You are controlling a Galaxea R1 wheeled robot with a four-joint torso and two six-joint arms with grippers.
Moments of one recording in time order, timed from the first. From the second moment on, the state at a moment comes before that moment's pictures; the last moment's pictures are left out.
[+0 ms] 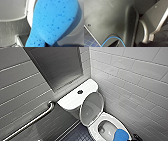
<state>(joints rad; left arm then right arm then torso) 1.44 3.13 -2.75 0.22 -0.05 -0.03 -0.69 2.11 -1.39 -0.07 -0.13 0.54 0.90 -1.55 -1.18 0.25</state>
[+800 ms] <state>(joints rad) 1.44 3.12 -2.75 0.22 -0.05 -0.03 -0.53 2.58 -1.82 -0.07 -0.26 0.62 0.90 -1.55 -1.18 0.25</state>
